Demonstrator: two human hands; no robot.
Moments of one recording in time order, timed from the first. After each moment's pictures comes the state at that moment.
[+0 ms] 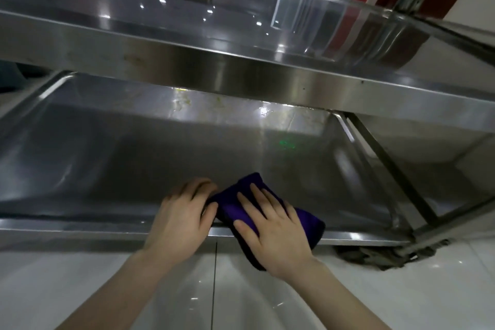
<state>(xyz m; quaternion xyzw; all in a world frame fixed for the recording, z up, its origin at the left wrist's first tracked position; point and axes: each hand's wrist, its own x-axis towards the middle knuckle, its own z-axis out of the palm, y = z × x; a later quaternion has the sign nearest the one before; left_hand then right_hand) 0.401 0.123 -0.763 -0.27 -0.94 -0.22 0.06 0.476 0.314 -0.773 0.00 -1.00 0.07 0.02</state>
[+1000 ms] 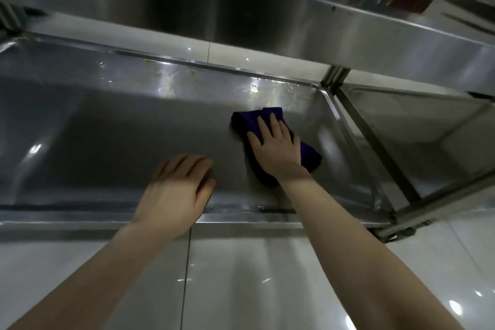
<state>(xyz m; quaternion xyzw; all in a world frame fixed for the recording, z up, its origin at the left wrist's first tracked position) 0.398 0.171 -0.766 -0.29 -0.94 -0.16 0.07 0.354 0.408 -0.775 -0.16 -0.98 0.08 -0.01</state>
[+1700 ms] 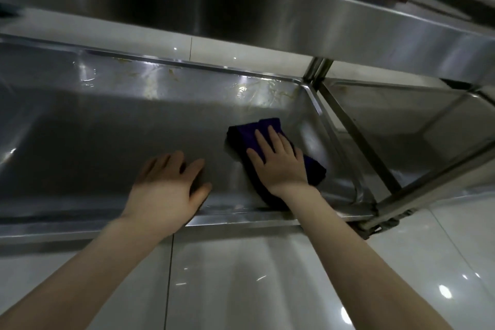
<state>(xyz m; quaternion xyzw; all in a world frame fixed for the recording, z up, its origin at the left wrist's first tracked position) 0.397 0.194 -0.763 -0.28 -0.95 -0.09 0.09 0.410 0.436 -0.775 -0.15 -0.99 0.08 -0.02</state>
